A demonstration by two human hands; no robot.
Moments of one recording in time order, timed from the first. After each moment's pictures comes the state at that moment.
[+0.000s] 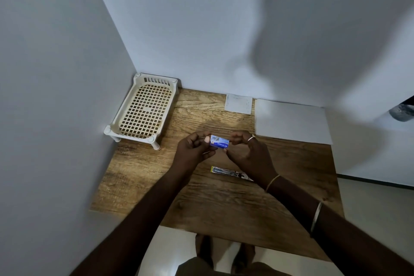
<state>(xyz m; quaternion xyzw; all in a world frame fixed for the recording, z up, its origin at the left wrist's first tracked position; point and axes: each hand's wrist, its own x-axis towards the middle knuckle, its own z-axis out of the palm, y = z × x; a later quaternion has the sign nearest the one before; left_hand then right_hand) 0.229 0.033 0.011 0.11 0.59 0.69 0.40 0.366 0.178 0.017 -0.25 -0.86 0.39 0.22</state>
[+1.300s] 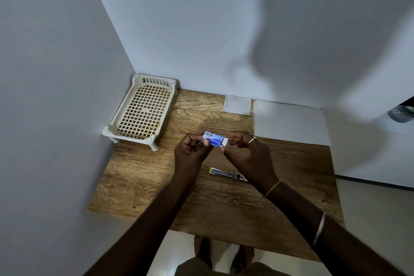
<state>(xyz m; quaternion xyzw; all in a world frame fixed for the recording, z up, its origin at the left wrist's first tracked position) 0.249 0.039 0.002 0.12 0.53 0.79 0.29 0.367 0.167 0.037 -0.25 -0.83 0.41 0.28</state>
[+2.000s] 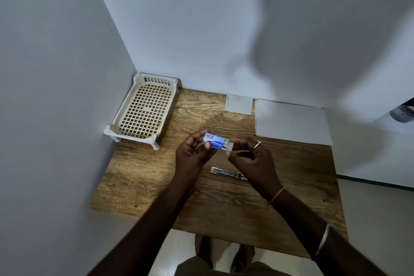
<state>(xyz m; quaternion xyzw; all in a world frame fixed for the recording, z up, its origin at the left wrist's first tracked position) 0.251 0.033 0.011 0.11 0.51 0.79 0.32 0.380 0.158 0.032 -0.27 -0.76 0.54 0.24</state>
